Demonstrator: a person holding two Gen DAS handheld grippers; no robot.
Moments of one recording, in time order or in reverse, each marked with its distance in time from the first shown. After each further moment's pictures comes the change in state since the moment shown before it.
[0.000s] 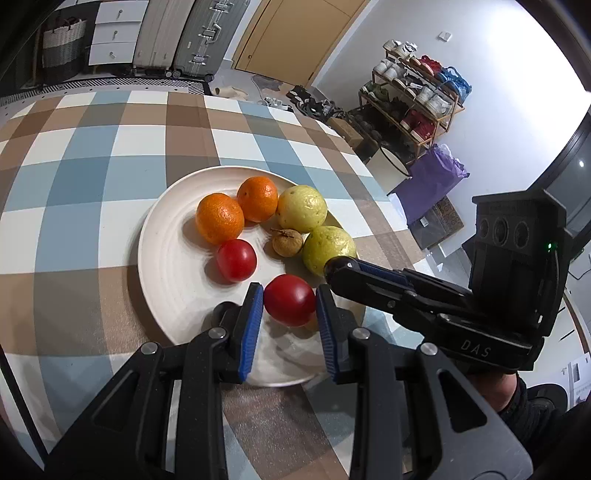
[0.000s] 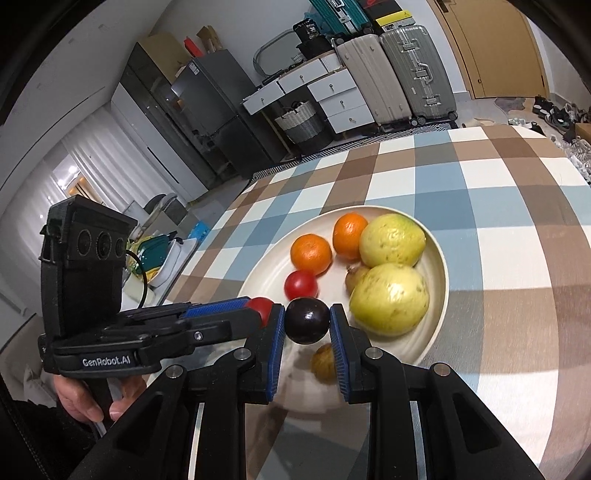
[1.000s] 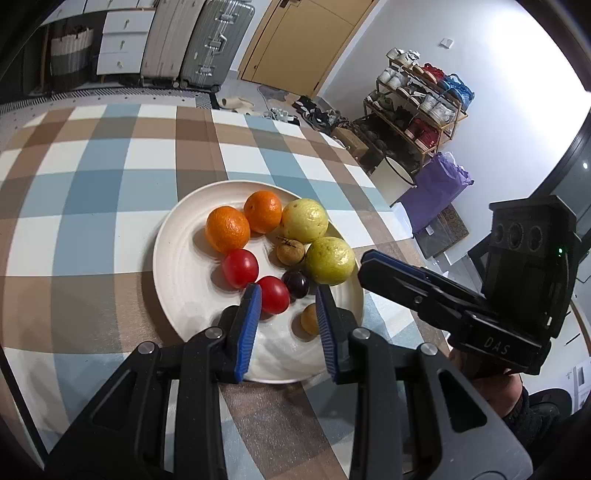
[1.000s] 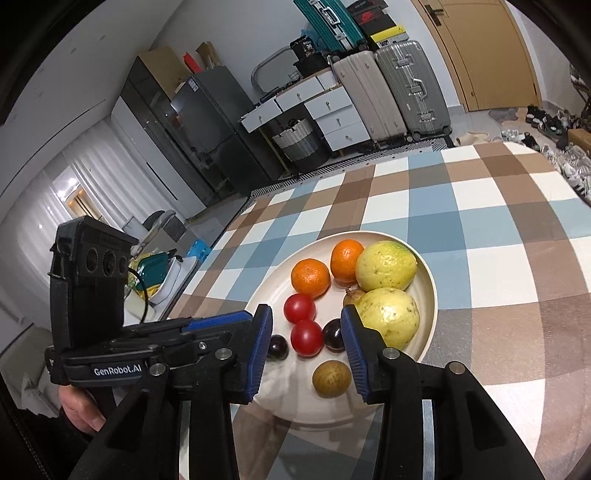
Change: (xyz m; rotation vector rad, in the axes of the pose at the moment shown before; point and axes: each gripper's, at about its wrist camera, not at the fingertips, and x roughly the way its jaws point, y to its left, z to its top) left arm -0.022 -0.007 -0.004 0.004 -0.055 0.038; right arm -0.020 0.007 0.004 0.001 -0.079 -0.015
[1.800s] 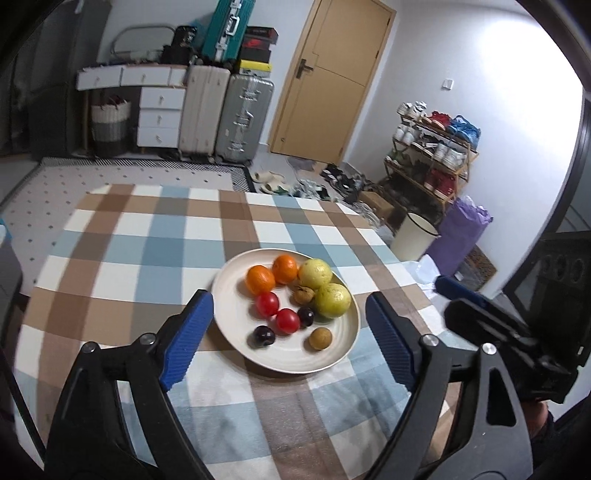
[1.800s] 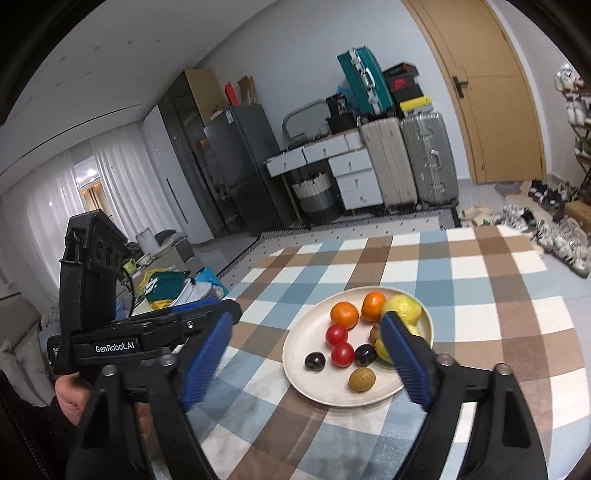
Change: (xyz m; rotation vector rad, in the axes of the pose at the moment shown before) left arm -0.122 -0.043 -0.034 0.055 -0.300 0.180; right arm -0.086 0.066 -0.020 -0.169 -0.229 -0.023
